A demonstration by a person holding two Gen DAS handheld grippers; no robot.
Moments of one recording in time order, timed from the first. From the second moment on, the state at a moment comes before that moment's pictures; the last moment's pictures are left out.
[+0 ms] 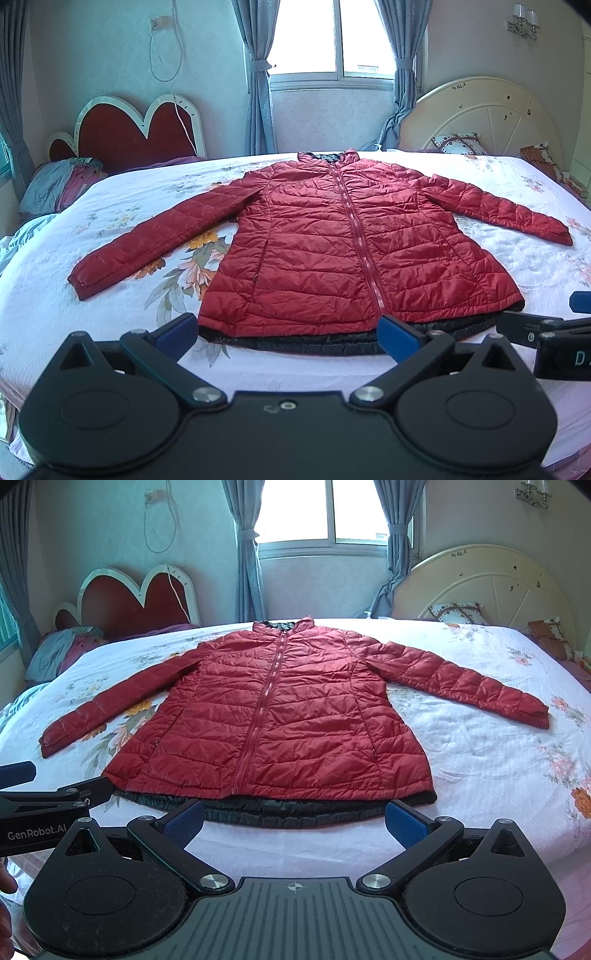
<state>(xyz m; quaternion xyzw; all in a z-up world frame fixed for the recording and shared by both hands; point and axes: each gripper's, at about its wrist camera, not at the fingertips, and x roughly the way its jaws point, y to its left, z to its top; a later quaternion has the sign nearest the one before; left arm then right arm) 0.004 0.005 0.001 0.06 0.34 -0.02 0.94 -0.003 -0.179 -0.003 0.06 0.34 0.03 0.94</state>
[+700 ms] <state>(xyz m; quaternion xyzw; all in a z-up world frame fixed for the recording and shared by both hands) 0.005 0.005 0.000 0.06 0.34 -0.02 0.94 -0.002 -0.180 -0.002 0.06 0.34 0.03 0.94</state>
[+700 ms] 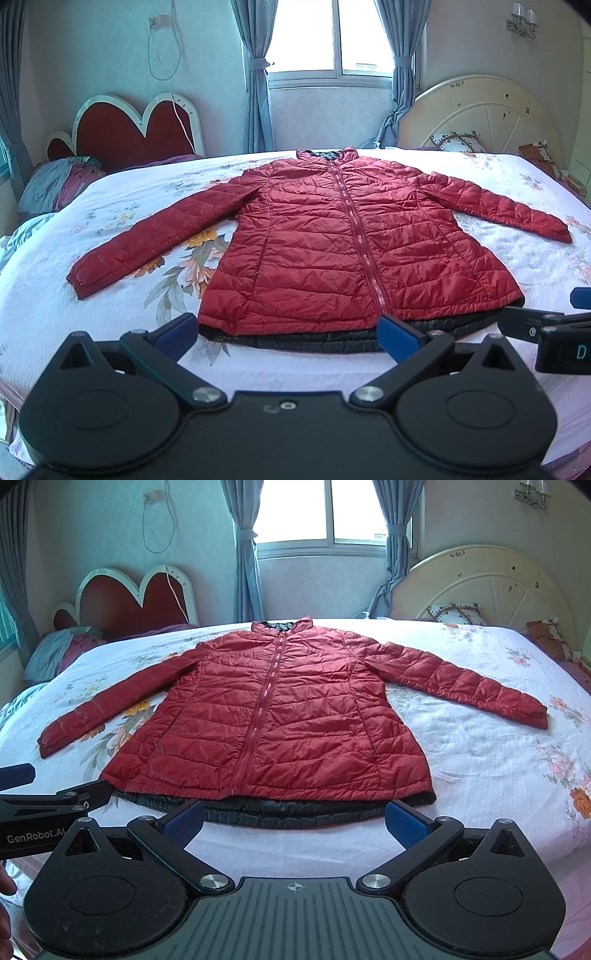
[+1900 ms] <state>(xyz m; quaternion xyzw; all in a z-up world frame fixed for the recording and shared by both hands) 0.002 0.004 -0.005 0.06 0.35 -0.03 0.94 -0.002 -0.184 -0.002 0.06 0.34 0.03 0.94</state>
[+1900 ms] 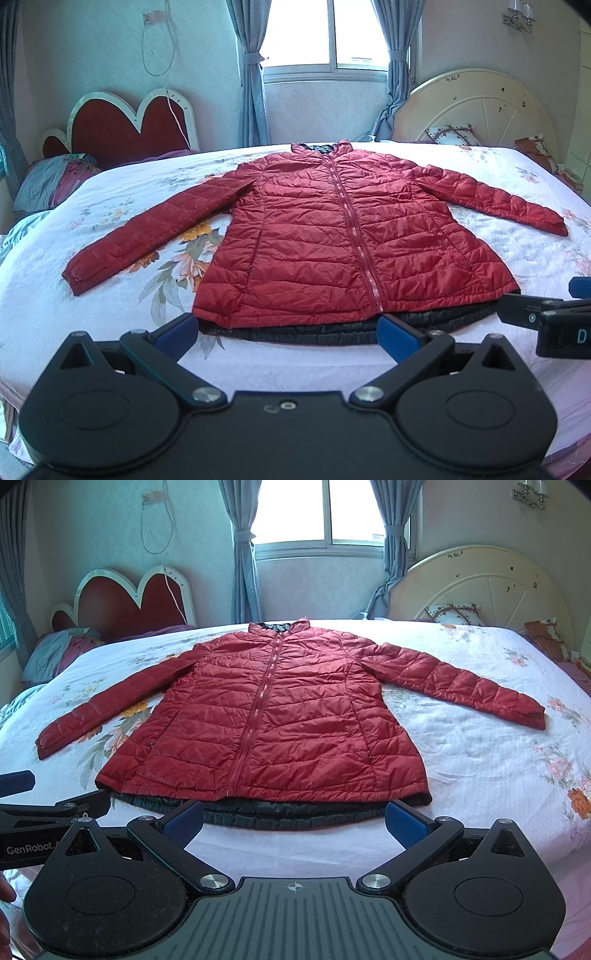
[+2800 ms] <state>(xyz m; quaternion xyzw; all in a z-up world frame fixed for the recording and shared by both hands) 0.070 -0.020 0.004 0.00 0.30 -0.14 0.94 0.024 -0.273 0.017 0.13 0.24 -0.14 0.95</state>
